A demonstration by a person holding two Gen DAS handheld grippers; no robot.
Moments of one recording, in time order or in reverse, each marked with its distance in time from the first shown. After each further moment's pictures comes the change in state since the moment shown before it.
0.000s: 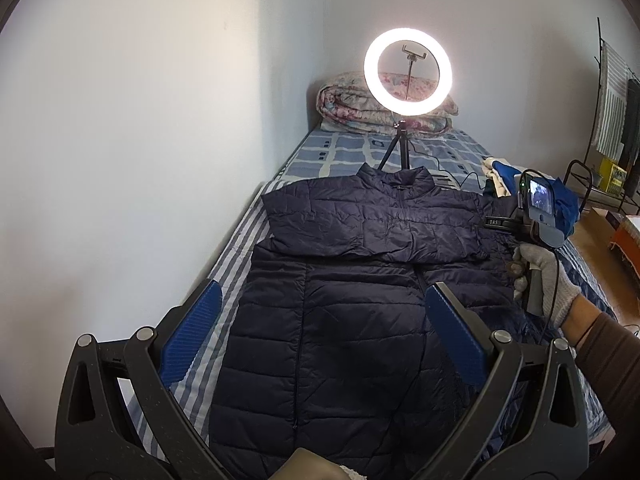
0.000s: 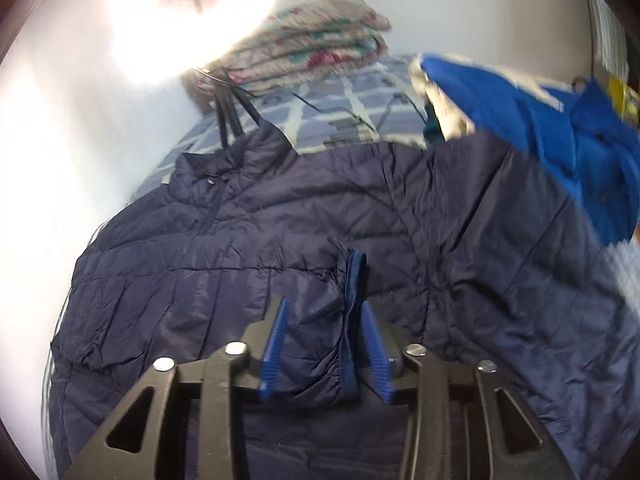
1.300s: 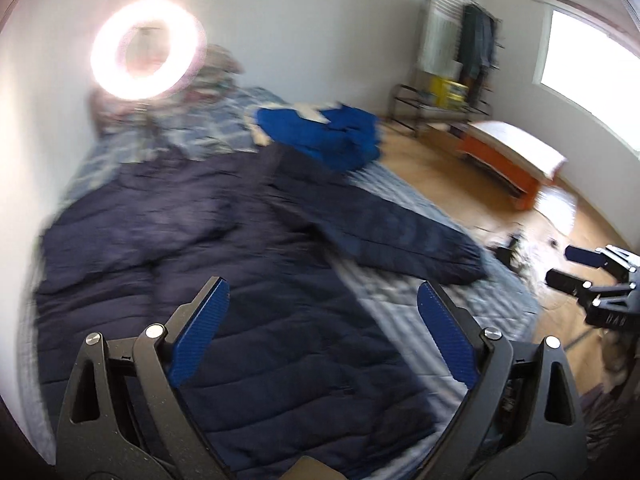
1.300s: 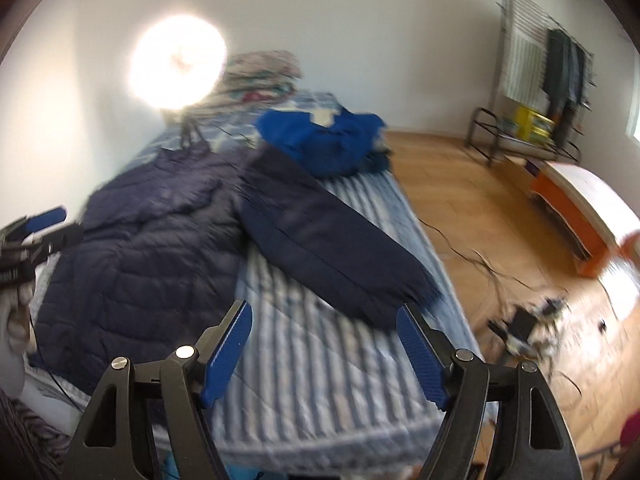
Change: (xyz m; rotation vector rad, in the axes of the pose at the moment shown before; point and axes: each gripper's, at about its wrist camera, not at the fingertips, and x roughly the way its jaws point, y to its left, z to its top) left arm -0.007 -0.276 -0.027 0.353 0.150 -0.620; right arm -0.389 -0.163 -0.214 0.015 -0.056 -0.276
